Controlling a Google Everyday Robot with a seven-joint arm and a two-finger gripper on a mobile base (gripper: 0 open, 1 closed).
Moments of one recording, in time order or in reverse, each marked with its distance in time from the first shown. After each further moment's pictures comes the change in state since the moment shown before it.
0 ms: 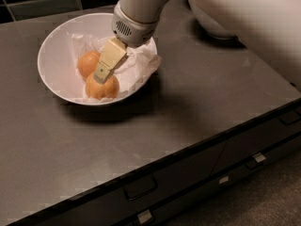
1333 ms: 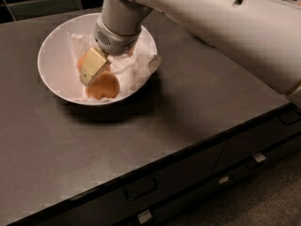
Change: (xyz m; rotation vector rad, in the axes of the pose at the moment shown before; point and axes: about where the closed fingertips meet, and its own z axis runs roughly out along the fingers) arm -0.031 0.015 0.036 0.011 -0.051 0.081
